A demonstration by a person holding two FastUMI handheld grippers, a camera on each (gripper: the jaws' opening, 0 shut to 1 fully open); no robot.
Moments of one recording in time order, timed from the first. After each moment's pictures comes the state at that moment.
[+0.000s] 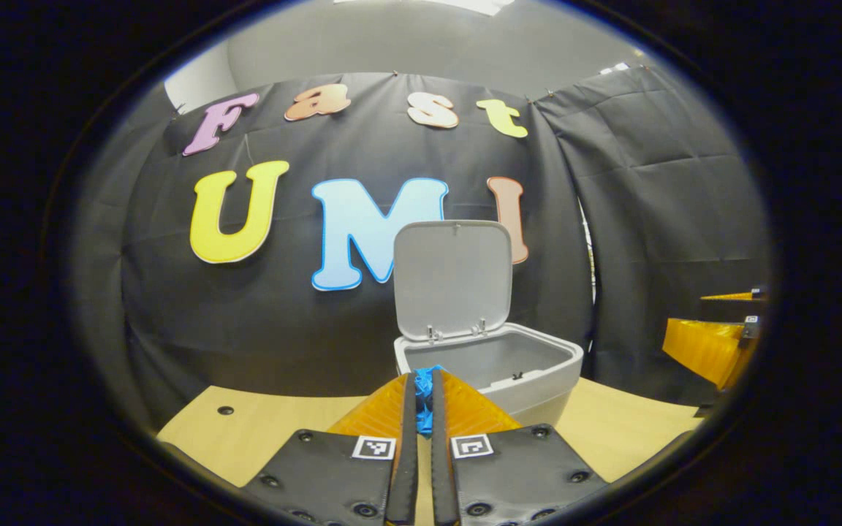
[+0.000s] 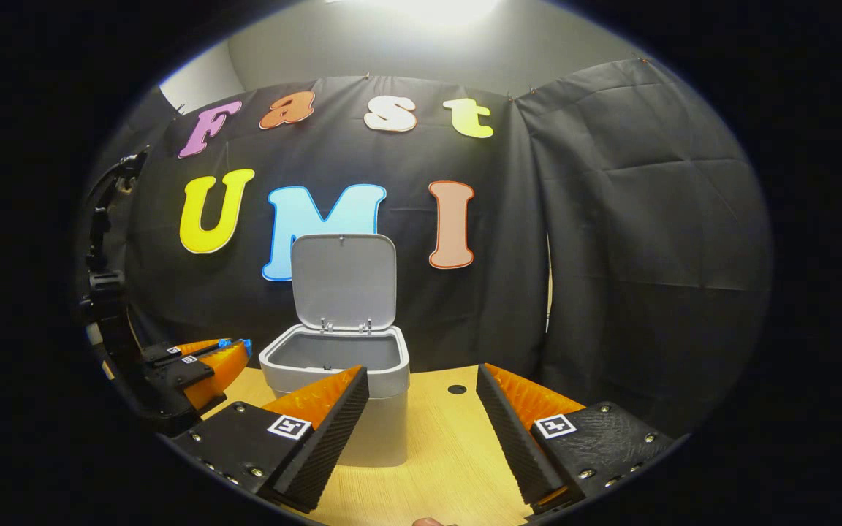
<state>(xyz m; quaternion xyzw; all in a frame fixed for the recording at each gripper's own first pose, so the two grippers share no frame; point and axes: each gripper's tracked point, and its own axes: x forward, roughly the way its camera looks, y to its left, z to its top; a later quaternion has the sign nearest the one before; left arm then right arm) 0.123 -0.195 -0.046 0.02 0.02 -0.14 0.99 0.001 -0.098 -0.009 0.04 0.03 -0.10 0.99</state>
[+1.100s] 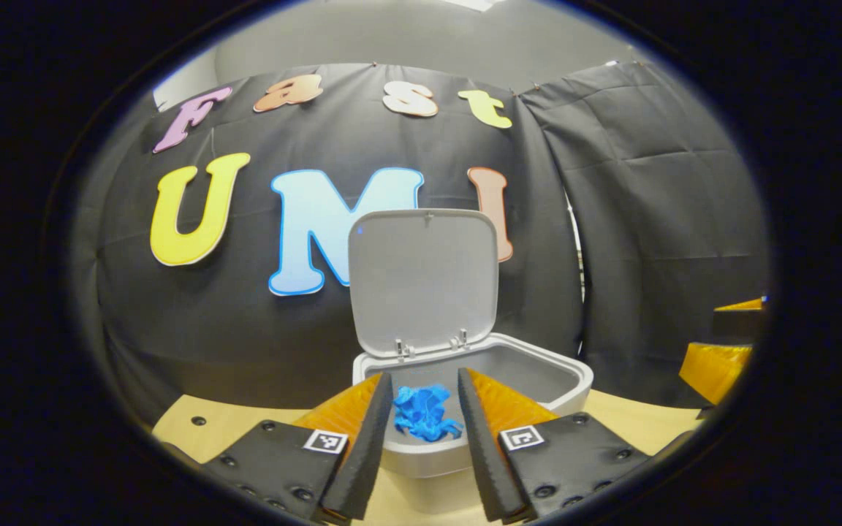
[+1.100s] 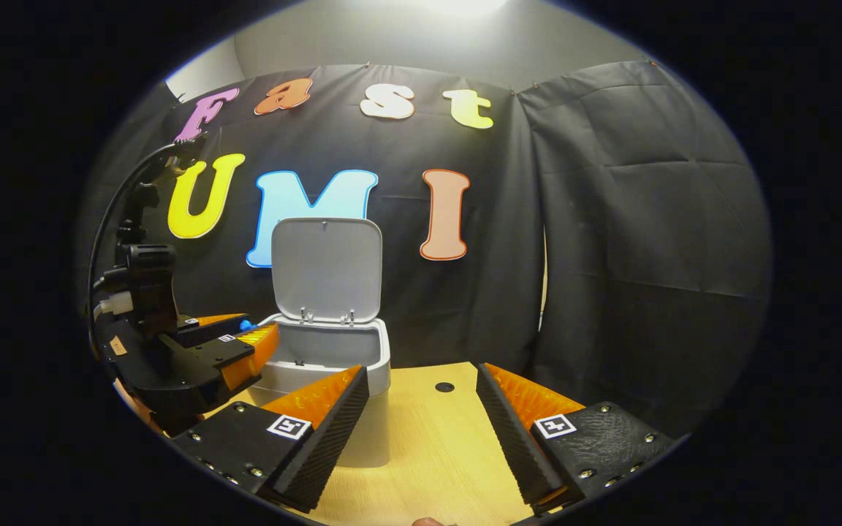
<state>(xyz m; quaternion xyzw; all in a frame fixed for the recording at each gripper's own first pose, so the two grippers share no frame) 0.184 -0.250 -0.052 0.02 0.03 -0.19 0.98 0.016 -0.113 -0.024 0.03 0.04 -0.11 0.99</state>
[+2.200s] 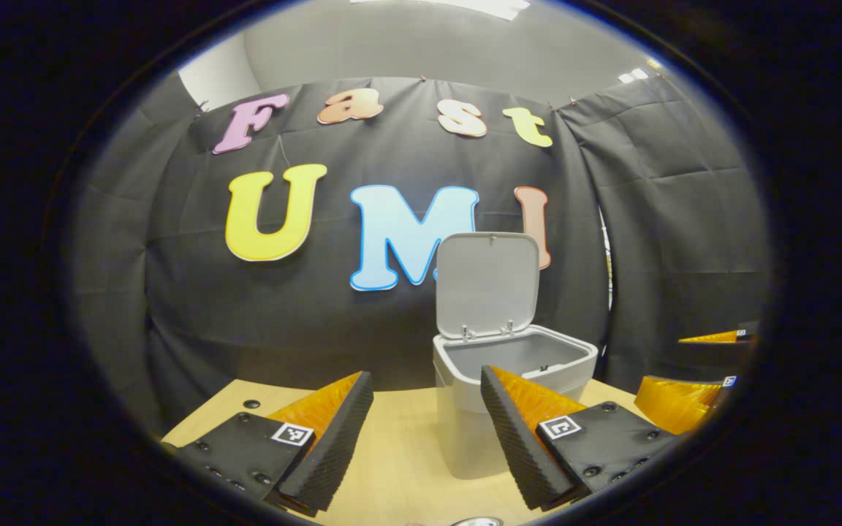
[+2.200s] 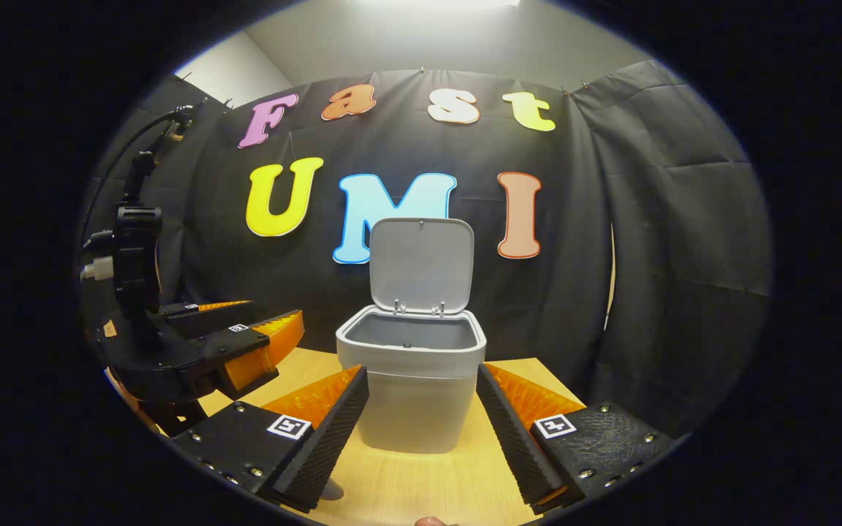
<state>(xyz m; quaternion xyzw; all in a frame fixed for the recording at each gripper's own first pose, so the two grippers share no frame) 0.078 -0.124 -0.032 0.00 0.03 -0.09 1.00 -0.015 -0.016 -0.019 0.03 0.03 0.04 1.00</state>
